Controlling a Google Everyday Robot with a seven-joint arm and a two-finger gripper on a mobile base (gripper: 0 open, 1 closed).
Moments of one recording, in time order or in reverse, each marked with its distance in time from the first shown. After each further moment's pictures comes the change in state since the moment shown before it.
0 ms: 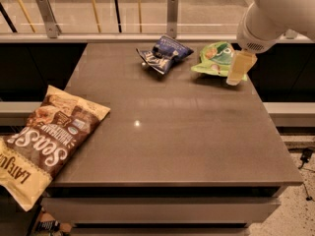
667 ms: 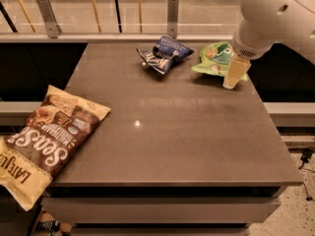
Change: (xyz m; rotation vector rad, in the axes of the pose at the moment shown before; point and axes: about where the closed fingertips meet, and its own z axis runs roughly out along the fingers) arm 0.006 0.005 0.026 0.011 0.052 0.060
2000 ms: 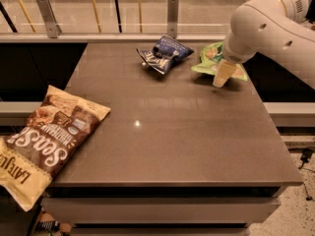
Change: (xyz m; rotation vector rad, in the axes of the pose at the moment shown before) arm -0.016 -0.014 0.068 0.032 -0.072 0.024
